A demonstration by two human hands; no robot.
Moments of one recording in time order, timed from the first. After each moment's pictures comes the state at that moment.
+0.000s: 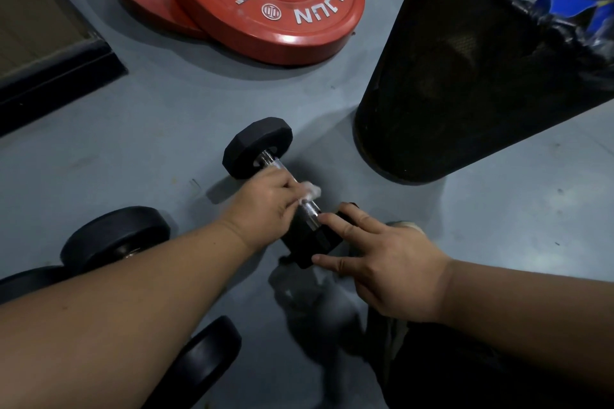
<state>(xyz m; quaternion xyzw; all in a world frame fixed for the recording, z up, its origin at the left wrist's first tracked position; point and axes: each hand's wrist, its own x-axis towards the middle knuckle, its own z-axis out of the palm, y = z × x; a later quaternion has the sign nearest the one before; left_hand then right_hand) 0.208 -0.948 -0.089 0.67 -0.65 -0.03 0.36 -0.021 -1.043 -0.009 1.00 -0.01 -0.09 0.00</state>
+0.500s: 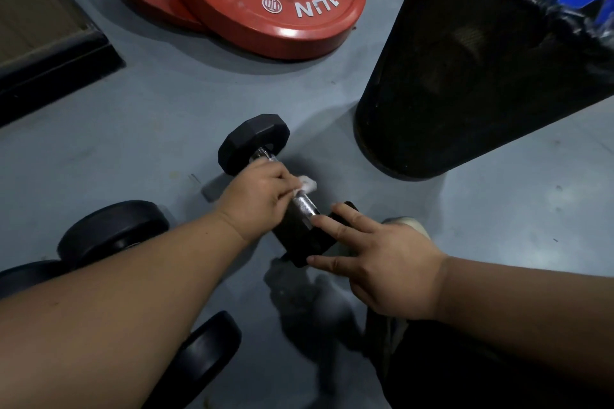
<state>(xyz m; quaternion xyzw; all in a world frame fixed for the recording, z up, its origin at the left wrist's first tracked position) 0.218 -0.944 -0.087 0.69 -0.64 -0.05 0.34 -0.016 -1.037 -0.009 1.00 0.02 -0.08 0.00</state>
